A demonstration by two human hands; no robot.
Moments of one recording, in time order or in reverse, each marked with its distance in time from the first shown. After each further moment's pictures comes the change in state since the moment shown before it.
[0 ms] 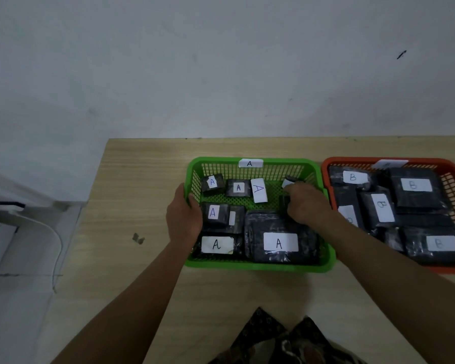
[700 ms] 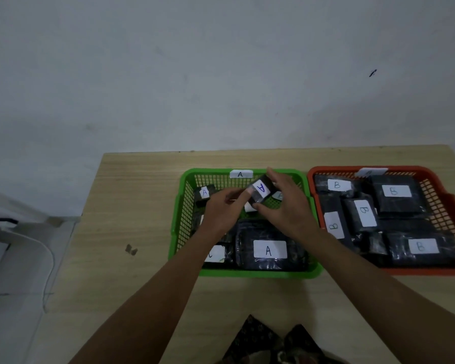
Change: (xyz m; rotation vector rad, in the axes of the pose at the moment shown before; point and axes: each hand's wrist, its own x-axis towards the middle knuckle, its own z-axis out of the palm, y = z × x) left_hand -0.019 0.091 0.024 -0.435 -0.483 0.059; right_hand -0.030 -0.013 0.003 0.616 0.551 -0.360
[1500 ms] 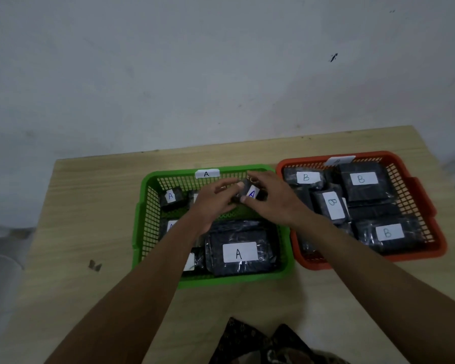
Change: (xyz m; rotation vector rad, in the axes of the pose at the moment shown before) left_hand 0.043 0.017 0.047 -0.343 -0.269 -0.293; right_hand 0.017 0.036 -0.042 0.049 -0.268 0.258
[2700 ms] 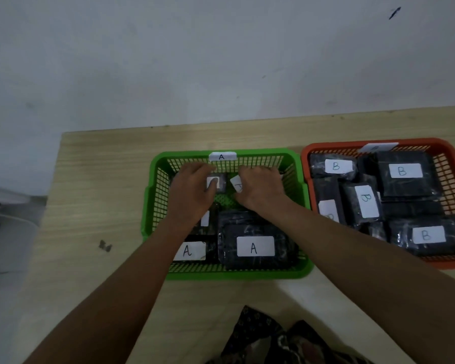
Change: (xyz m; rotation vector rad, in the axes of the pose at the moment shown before) left_hand 0.001 -0.025 -0.069 1.118 0.451 0.560; right_hand 0.059 -0.021 0.069 -0.721 -0.141 0.059
